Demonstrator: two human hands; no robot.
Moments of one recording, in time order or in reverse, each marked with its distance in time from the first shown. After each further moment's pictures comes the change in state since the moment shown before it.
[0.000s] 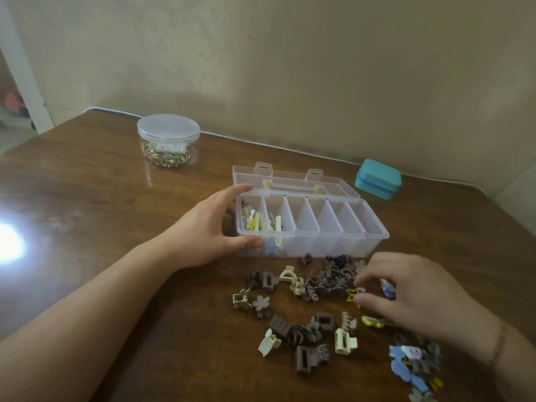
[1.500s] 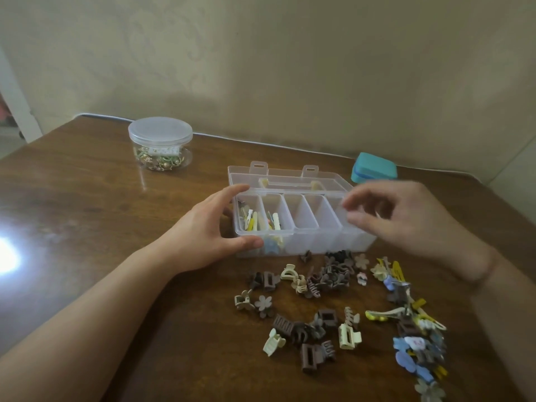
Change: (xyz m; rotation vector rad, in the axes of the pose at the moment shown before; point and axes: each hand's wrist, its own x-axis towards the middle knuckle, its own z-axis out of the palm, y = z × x) left_hand -0.002 0.004 -0.001 0.003 0.002 -0.011; right_hand 0.043 -0.014 -0.048 0.404 0.287 -0.069
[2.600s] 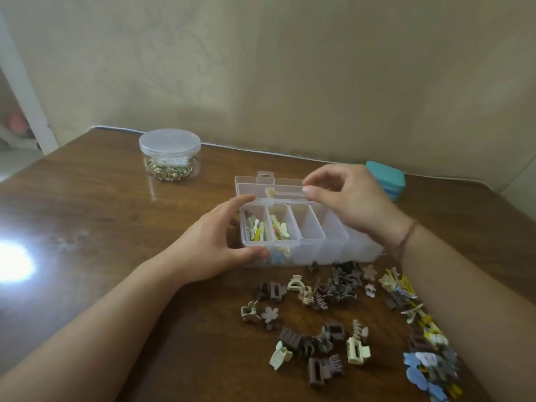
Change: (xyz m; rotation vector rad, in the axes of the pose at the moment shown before) left_hand 0.001 -0.005 0.000 -0.003 -0.004 0.019; right_hand 0.071 -0.001 0.044 0.274 0.161 0.149
